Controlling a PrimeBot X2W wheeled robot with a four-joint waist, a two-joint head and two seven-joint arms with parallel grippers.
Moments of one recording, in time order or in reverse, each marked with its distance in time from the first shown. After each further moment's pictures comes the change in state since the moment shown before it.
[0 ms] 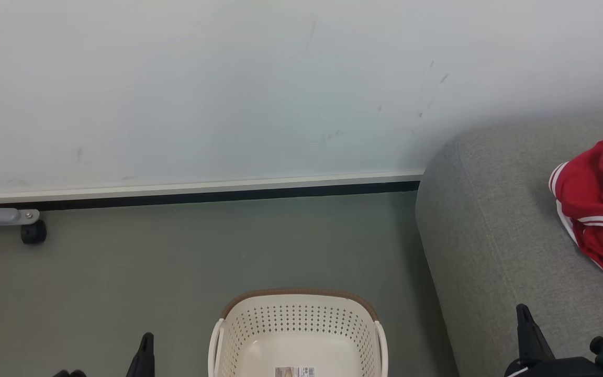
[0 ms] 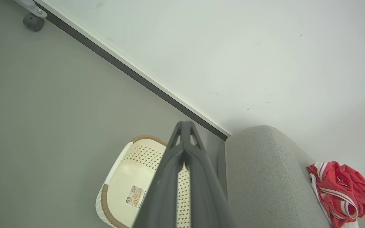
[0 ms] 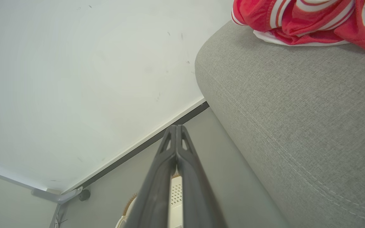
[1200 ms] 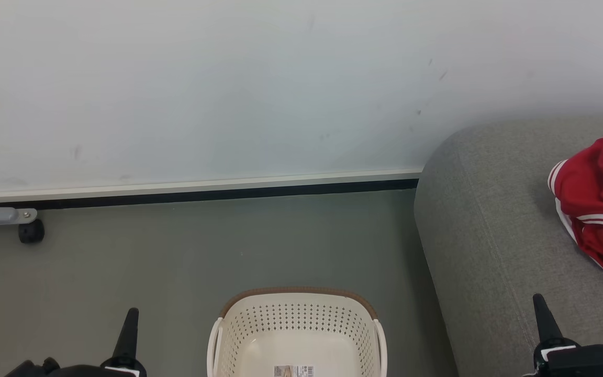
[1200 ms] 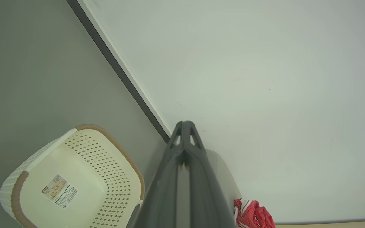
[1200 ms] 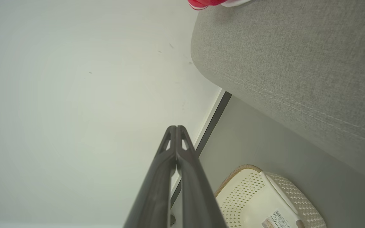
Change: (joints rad) left arm -0.100 -0.029 0.115 0.057 -0.417 -0.077 0.120; right arm -0.061 0.053 -0.150 0.051 0.487 0.086 0.132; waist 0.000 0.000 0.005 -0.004
